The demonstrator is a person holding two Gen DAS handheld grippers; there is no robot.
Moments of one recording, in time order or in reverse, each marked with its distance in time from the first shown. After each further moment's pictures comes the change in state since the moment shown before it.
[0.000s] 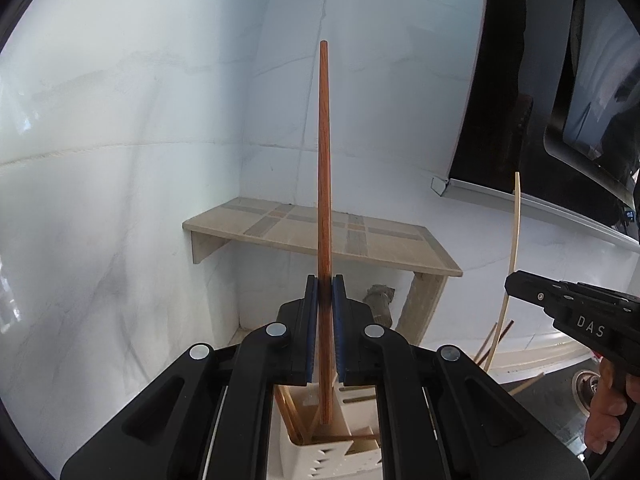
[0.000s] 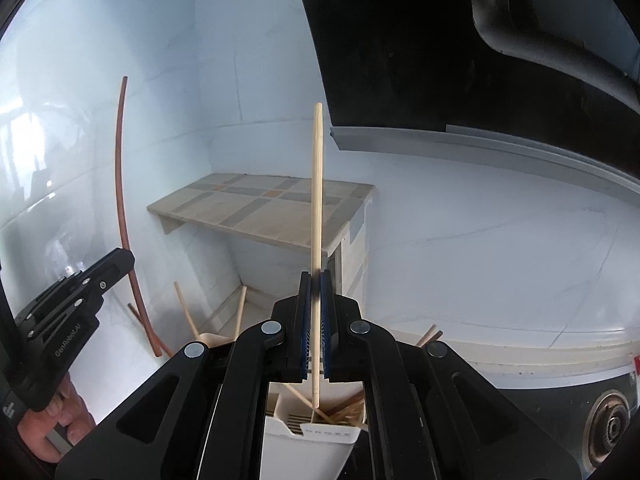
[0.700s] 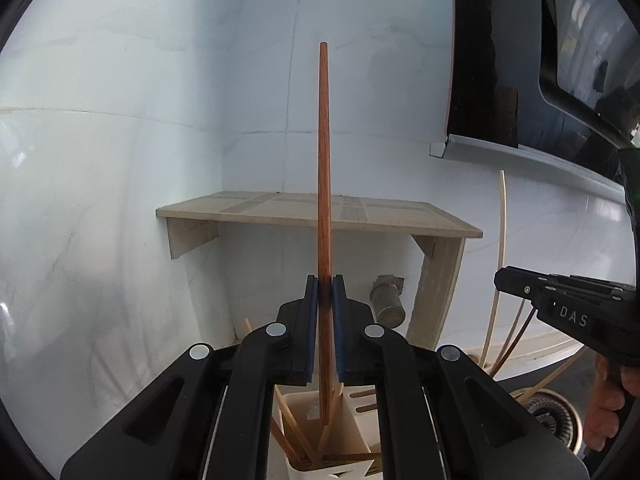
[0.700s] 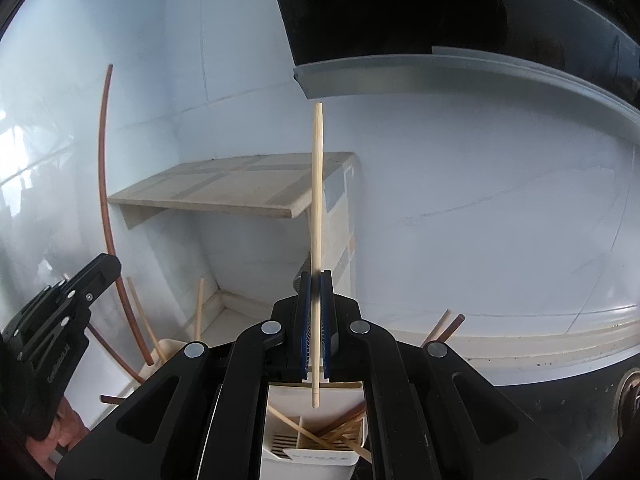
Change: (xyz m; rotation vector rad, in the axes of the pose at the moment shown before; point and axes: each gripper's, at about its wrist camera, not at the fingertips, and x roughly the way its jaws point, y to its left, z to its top) left arm 0.033 -0.008 -0.042 0.099 -0.074 0.012; right arm 0.043 -0.008 -0.035 0.047 -0.039 -0.048
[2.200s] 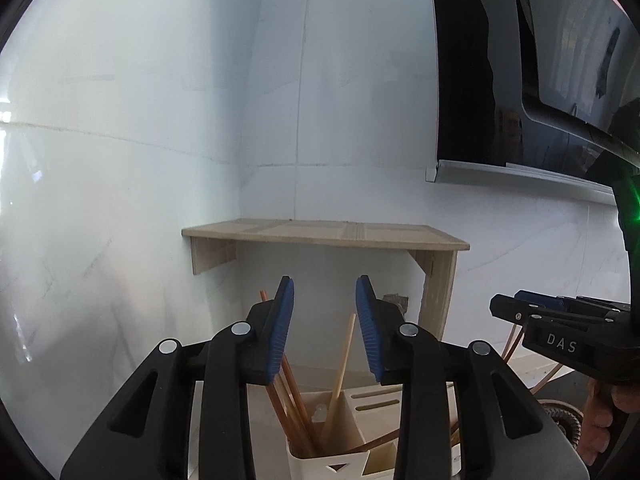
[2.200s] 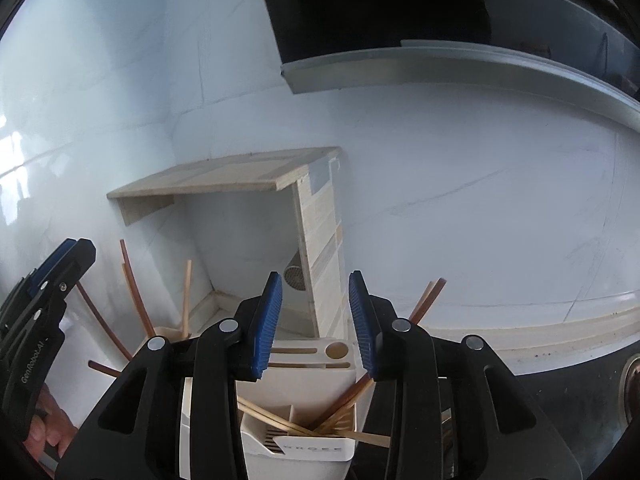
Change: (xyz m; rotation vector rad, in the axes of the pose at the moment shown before) left arm -0.033 -0.010 -0.008 0.012 -0.127 0.058; right arm -0.010 -0.011 -0.019 0.019 -0.053 -0.012
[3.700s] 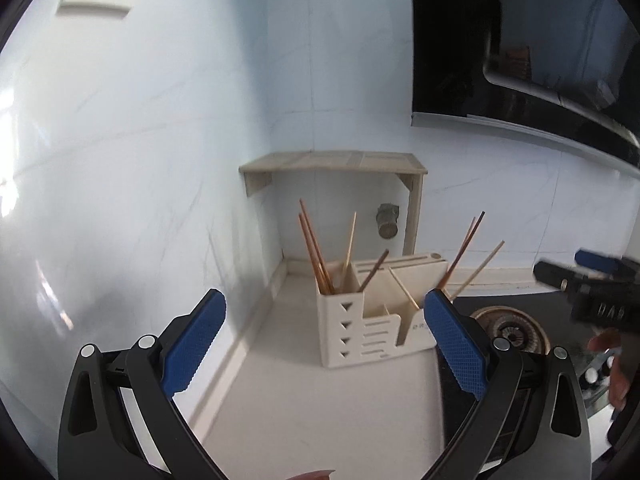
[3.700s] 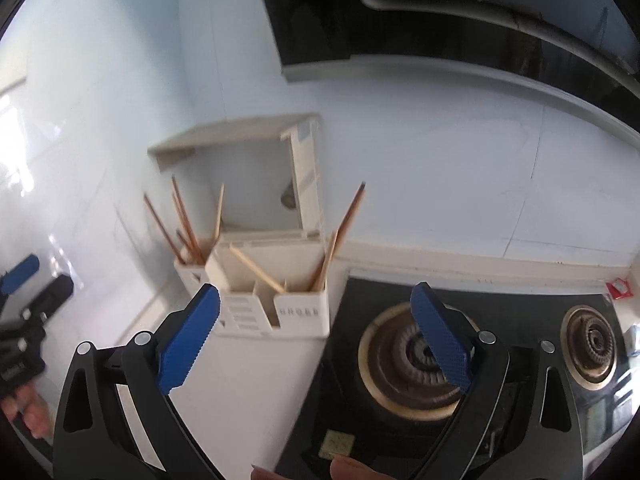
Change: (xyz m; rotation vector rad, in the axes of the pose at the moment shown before) left arm -0.136 0.000 0.021 0.019 0.347 0.055; right arm -0.148 -0.011 -0.031 -0.019 0.194 -0.040
